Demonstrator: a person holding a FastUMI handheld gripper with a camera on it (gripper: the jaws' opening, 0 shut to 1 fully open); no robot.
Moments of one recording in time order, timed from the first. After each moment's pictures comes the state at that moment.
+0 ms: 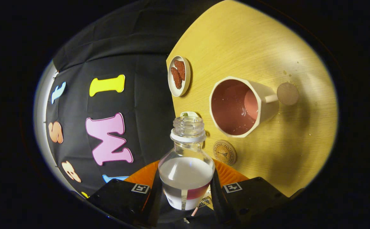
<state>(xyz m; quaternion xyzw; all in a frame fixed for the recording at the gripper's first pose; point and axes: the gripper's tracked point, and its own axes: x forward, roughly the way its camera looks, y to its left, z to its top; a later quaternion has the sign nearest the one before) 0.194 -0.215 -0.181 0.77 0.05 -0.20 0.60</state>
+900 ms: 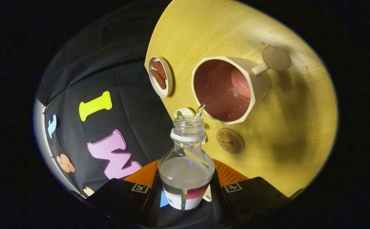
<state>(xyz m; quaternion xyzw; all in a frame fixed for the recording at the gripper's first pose) 0.205 -0.211 -0.177 0.85 0.04 -0.20 0.49</state>
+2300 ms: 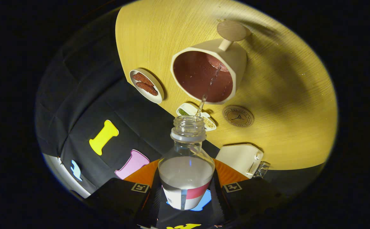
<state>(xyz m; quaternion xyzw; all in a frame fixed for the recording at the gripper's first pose) 0.201 -0.231 -0.143 0.94 0.00 -0.17 0.30</state>
